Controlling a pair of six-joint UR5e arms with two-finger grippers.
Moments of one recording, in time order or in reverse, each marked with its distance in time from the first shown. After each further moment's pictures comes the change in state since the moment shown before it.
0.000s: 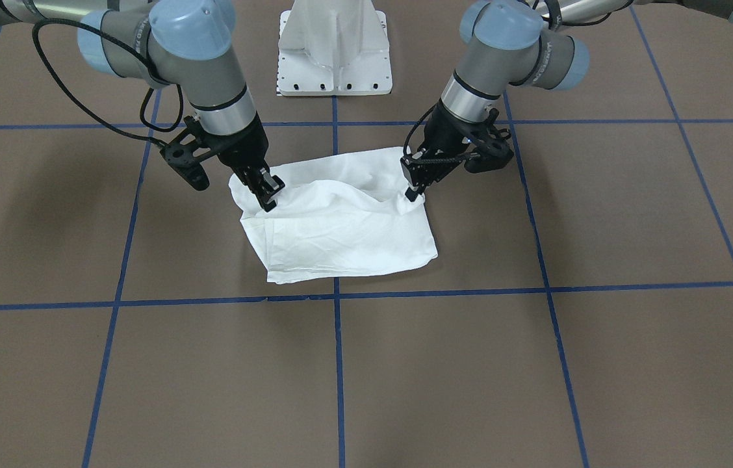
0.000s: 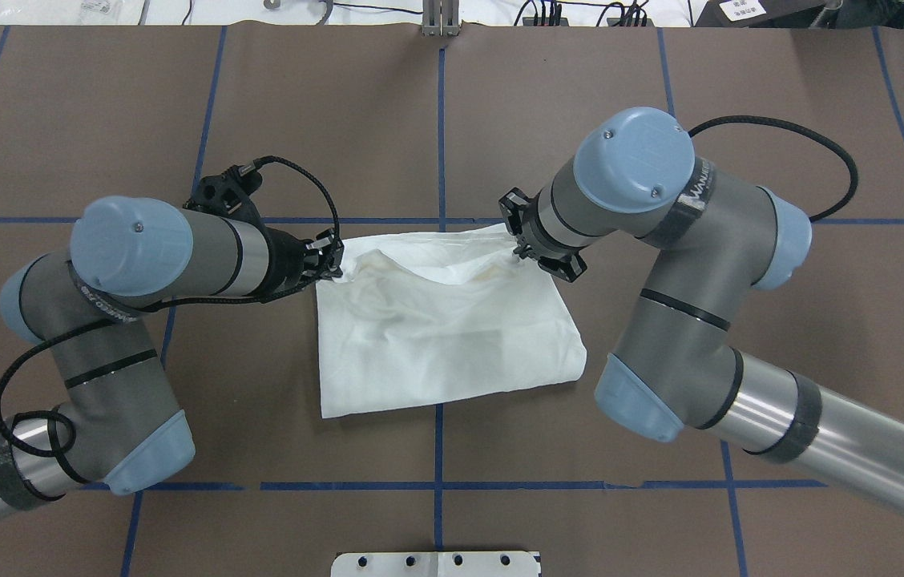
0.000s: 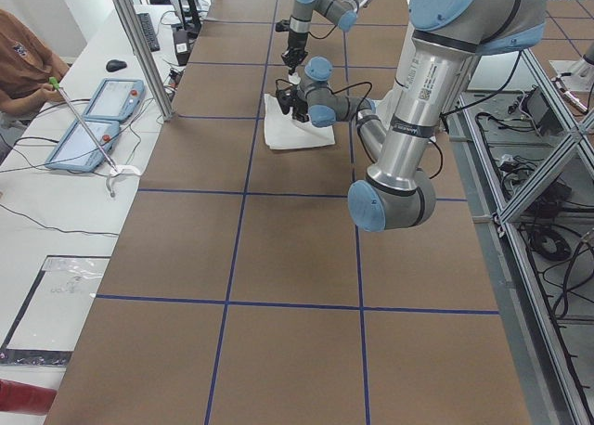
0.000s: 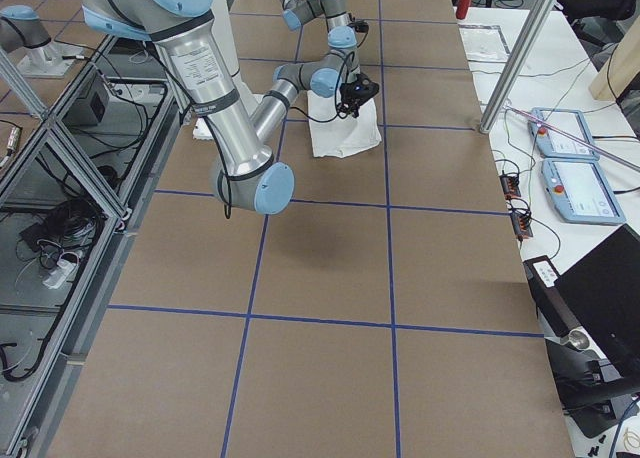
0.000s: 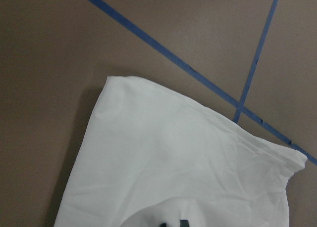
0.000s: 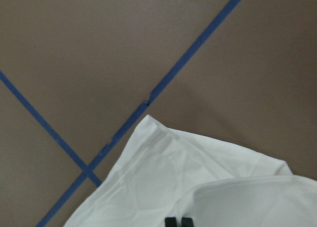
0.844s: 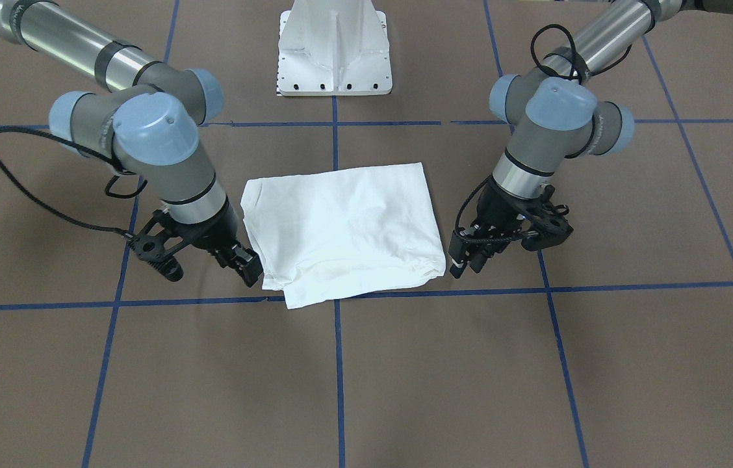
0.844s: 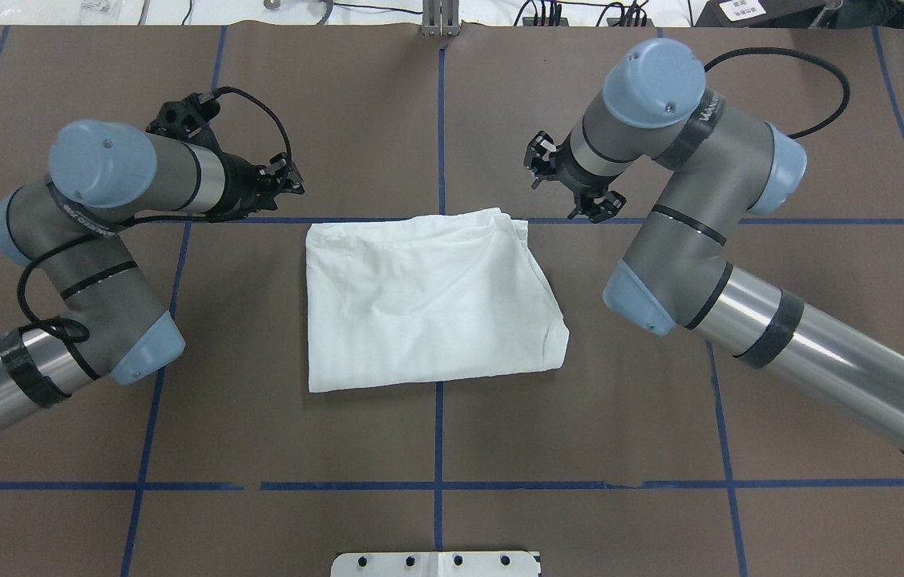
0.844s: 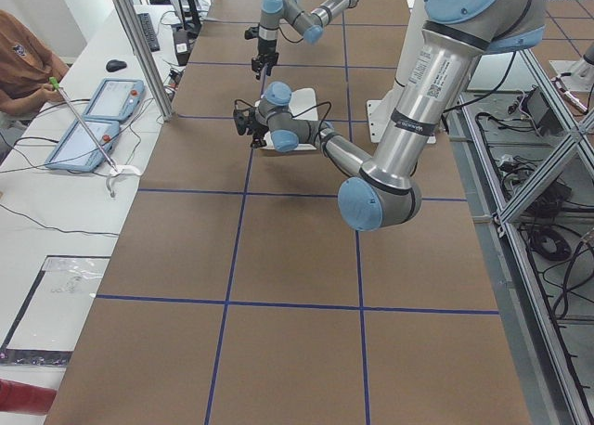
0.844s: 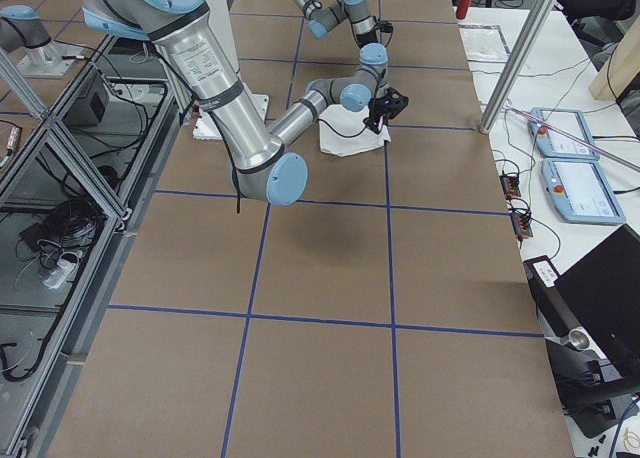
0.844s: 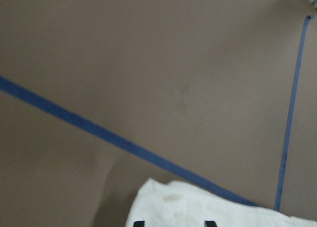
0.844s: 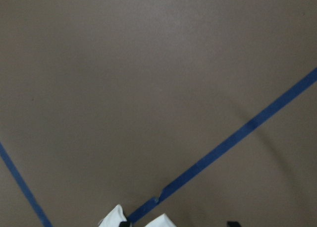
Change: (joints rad) left arm -0.173 -0.034 0.261 -0.198 -0.049 0.185; right arm 0.153 0.006 -0.228 0.137 0.122 -0.283
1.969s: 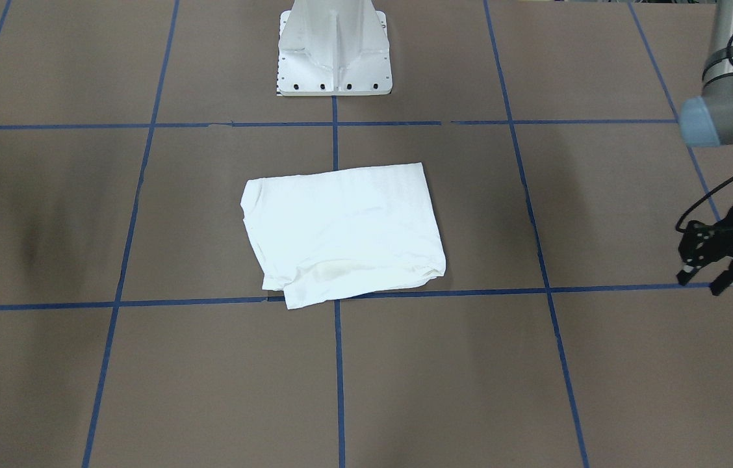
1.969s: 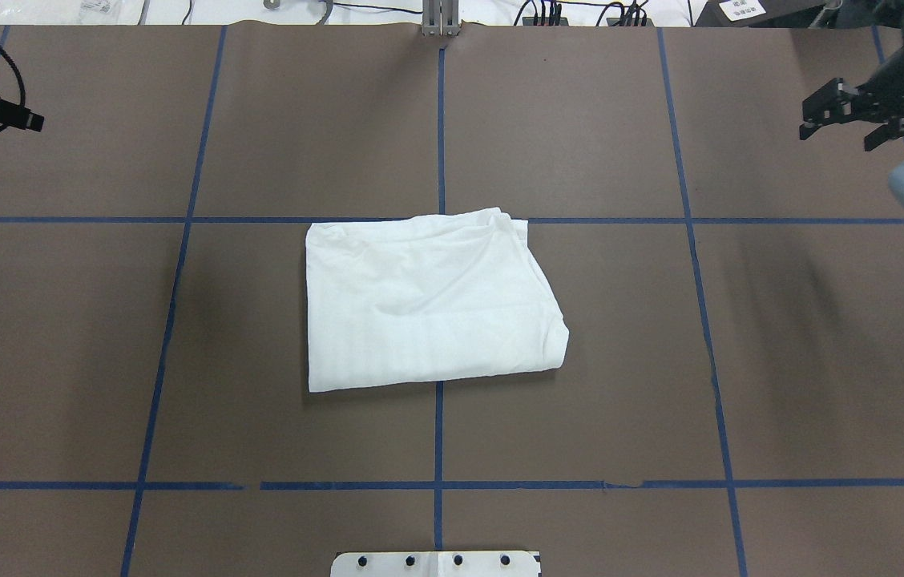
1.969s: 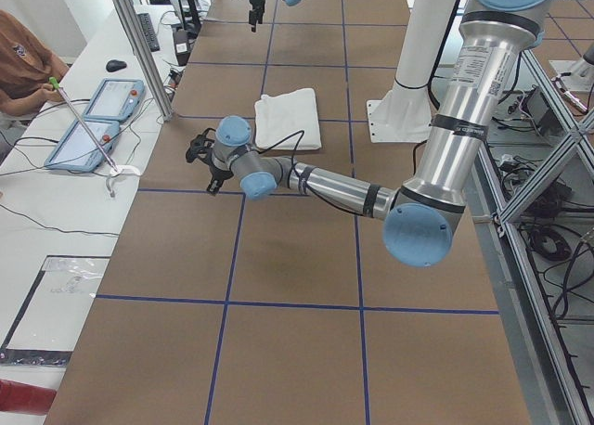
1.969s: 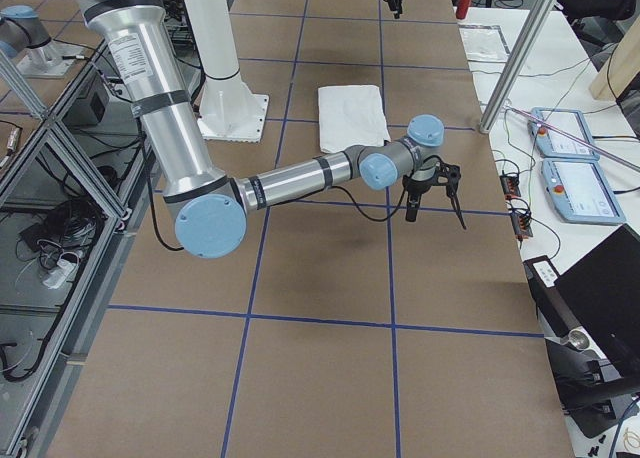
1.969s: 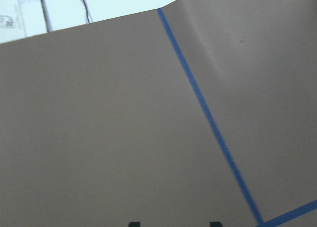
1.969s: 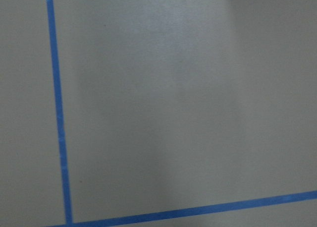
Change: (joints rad) left arm -0.505 0.244 0.028 0.036 -0.385 1.196; right arm 0.496 -0.315 -0.002 -0.092 0.300 -1.117
